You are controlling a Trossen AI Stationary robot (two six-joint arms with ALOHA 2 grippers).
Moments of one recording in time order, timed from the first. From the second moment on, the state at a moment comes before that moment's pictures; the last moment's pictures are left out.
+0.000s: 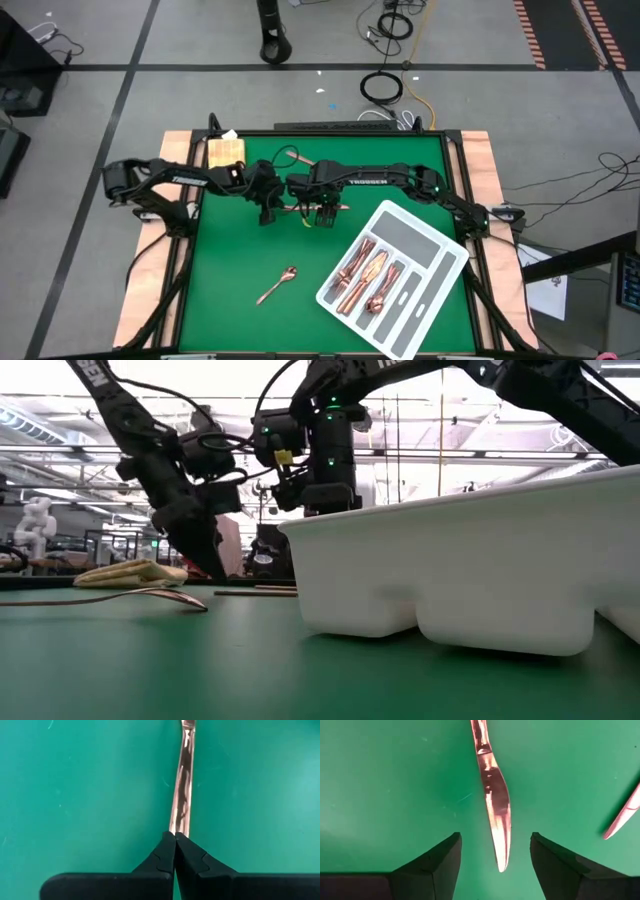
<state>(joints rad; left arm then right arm) 0.39 1.47 0.57 -0.07 0.27 0.16 -0.14 2.37 2.12 -1.34 0.07 0.07</state>
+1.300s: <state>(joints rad) 0.39 1.56 0.57 -0.04 0.27 0.20 -0.20 2.38 2.04 -1.23 -0.07 -0.23</state>
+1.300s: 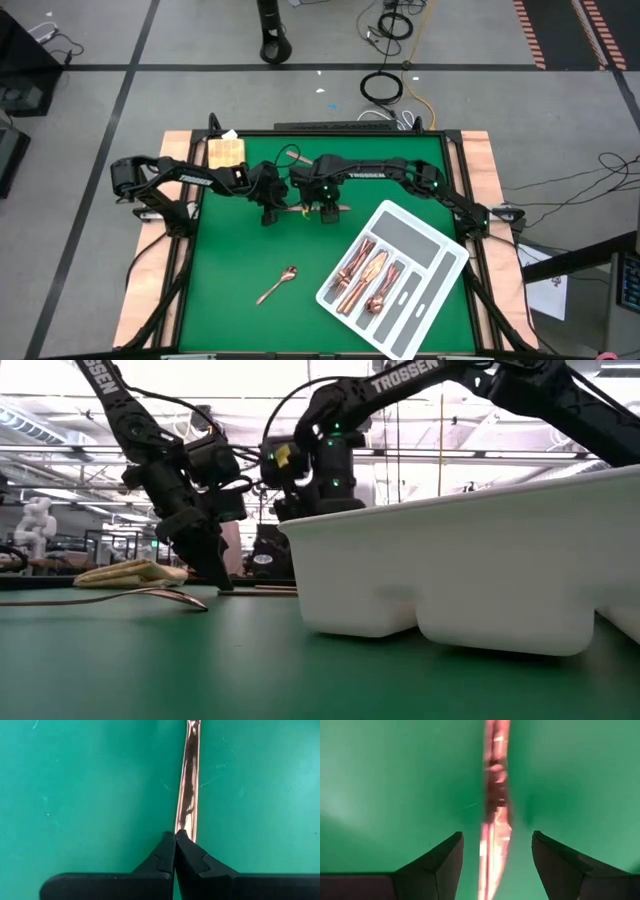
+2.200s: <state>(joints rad) 0.39 1.56 0.57 -0.04 0.25 0.20 -0.16 2.37 1.84 -1.11 -0.02 -0.11</state>
